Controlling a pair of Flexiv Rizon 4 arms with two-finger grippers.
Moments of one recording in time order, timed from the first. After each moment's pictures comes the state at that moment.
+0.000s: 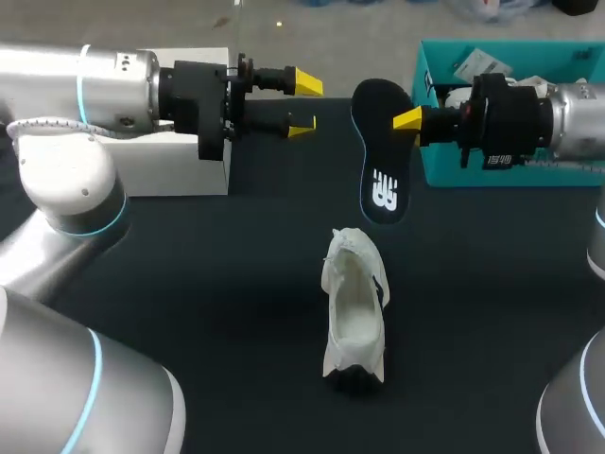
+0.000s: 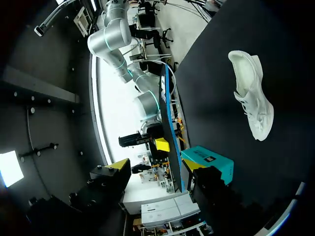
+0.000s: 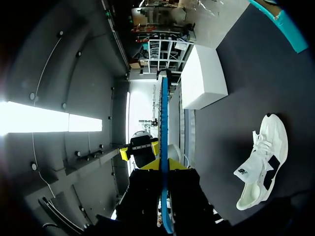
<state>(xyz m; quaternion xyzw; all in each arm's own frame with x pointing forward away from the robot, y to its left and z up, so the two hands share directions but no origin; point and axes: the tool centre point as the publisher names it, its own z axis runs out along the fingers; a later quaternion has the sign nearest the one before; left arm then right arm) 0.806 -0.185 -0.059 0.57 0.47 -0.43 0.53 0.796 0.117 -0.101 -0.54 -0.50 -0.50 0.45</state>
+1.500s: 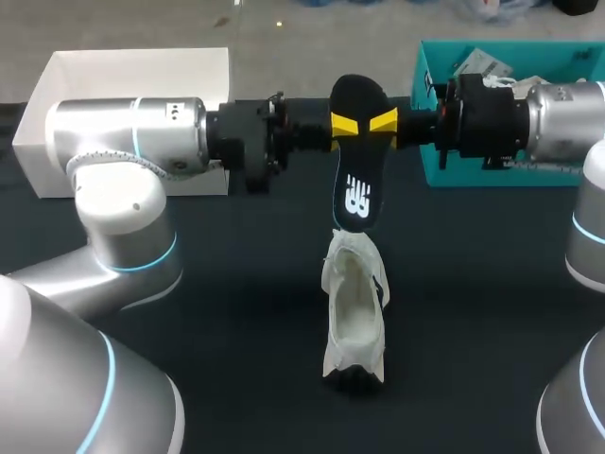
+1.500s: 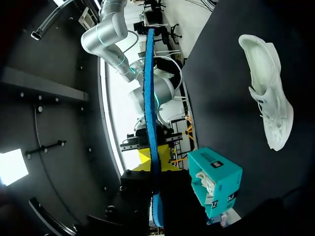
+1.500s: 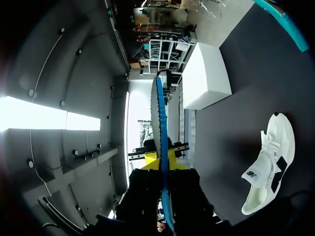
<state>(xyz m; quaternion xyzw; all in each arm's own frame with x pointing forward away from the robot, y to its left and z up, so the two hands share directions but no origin) 0.802 -0.231 -0.098 0.53 0.46 -0.45 0.56 0.790 0.149 -0.099 -0.54 -0.51 -0.50 0.44</state>
